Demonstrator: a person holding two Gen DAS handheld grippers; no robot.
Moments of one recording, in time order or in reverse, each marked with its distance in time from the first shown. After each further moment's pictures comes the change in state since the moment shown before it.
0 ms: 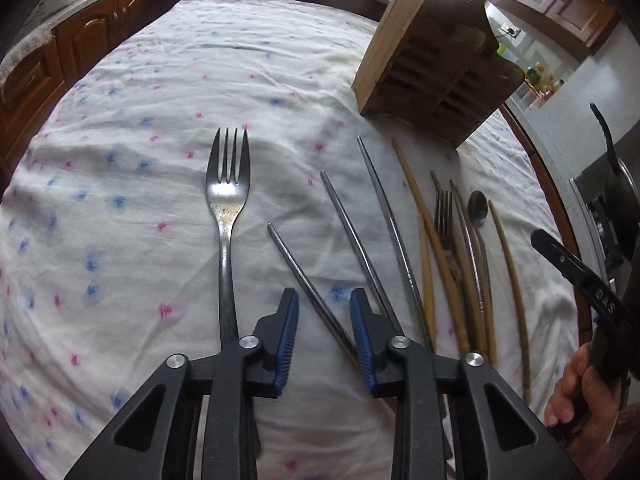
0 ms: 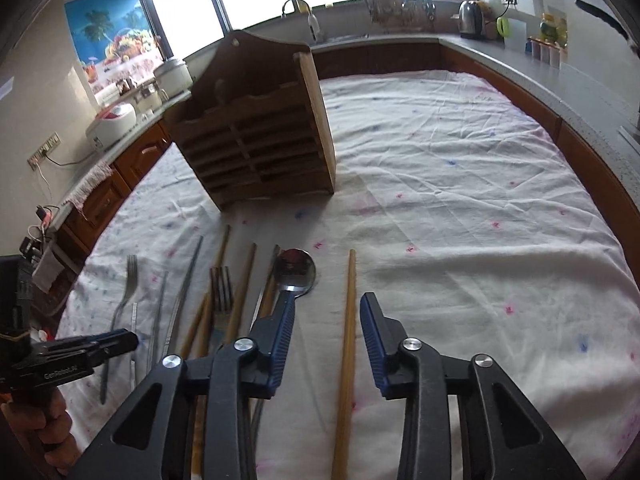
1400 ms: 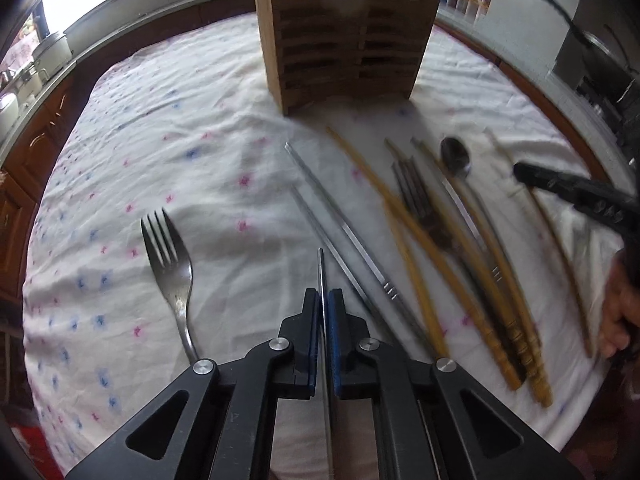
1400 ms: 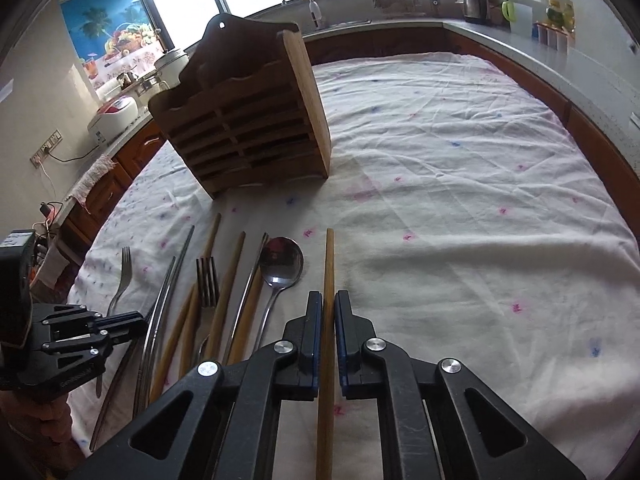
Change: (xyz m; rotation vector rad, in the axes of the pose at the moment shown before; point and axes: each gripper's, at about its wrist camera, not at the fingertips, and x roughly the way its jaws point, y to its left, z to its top) left arm 0.027 -0.056 0.010 0.397 0.060 0.103; right arm 0.008 -0.011 -0.002 0.006 0.035 0.036
